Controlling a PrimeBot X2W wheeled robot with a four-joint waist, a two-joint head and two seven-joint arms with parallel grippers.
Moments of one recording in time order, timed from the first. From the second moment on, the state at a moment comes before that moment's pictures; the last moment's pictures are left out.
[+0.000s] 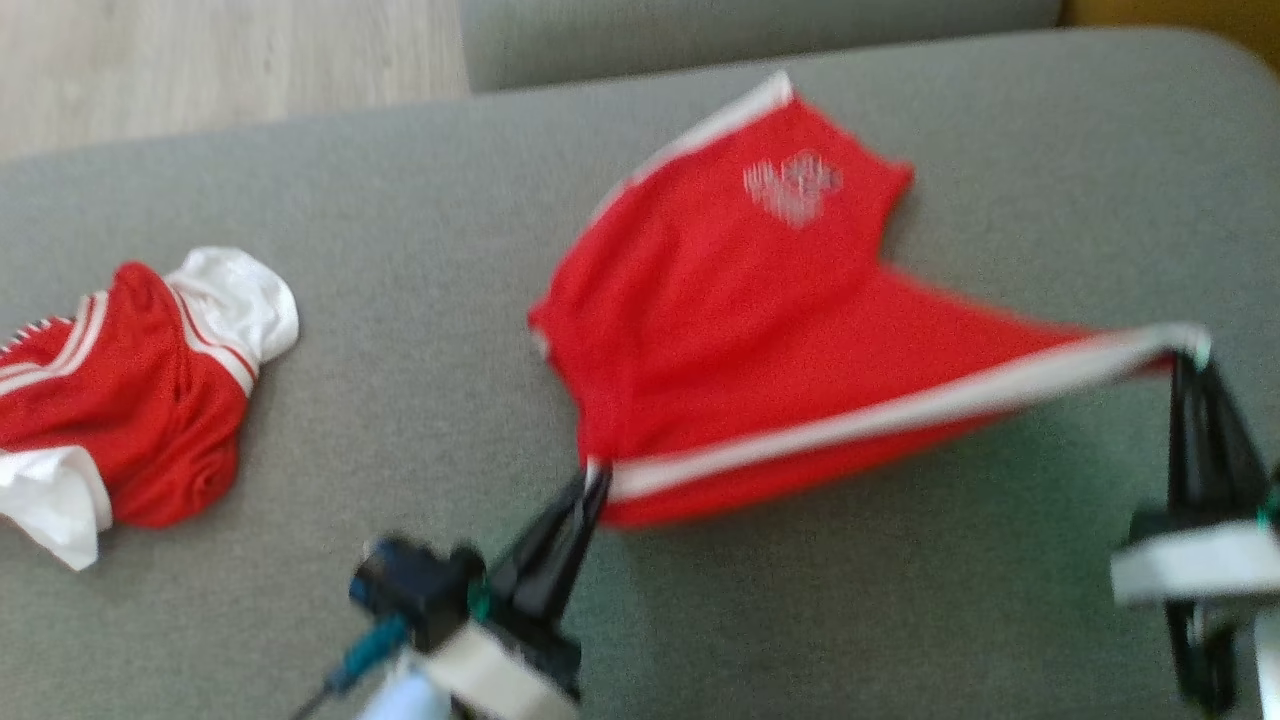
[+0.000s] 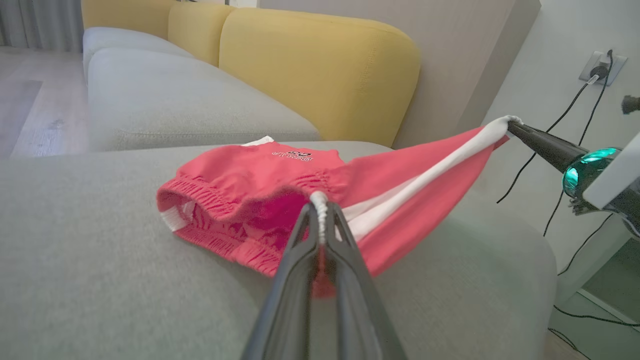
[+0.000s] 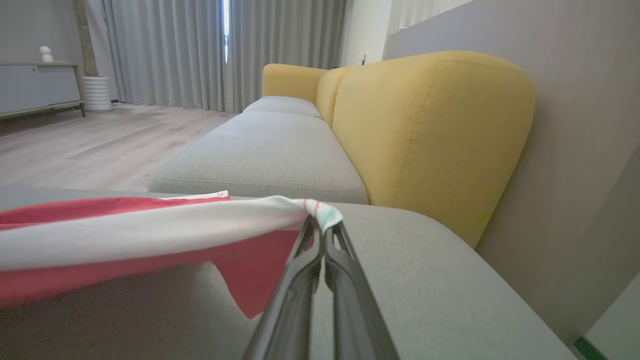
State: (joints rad) left arm -0.24 0.24 -0.69 0.24 -0.48 -0.13 -0.26; right arm -0.10 -0.17 -0.14 0.17 0.02 0.12 -0.26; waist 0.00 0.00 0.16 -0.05
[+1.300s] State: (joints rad) left arm -0.49 0.08 -0.81 0.42 -1.02 -0.13 -0.21; right arm -0.50 -0.33 -0.01 0.45 0.04 0.12 0.00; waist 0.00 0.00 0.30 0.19
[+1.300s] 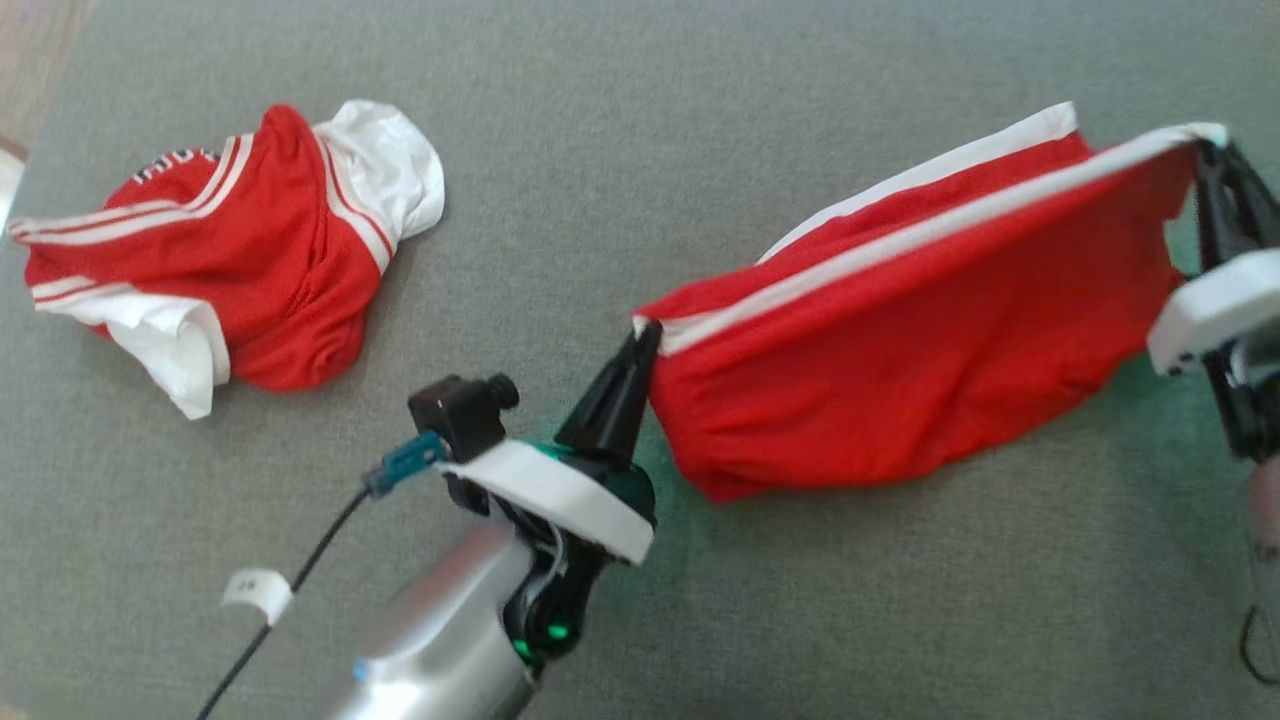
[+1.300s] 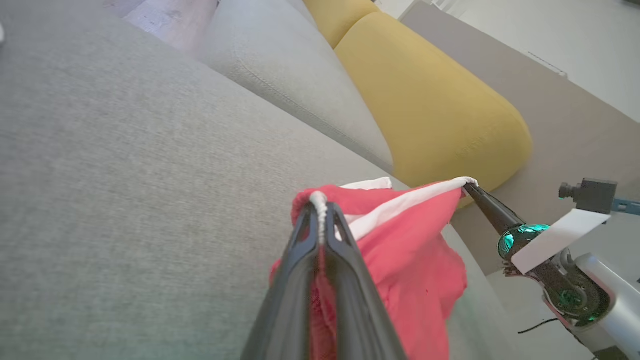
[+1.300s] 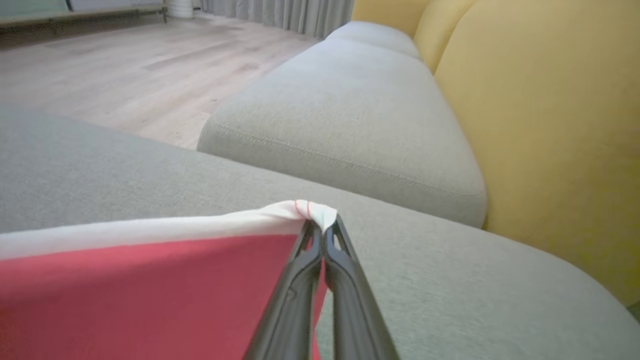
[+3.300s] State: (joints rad) left arm -0.08 0.07 -0.39 0.06 -0.06 0.15 -0.26; right arm -0.53 -0.51 0.14 0.90 0.44 0.12 -0.07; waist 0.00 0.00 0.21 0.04
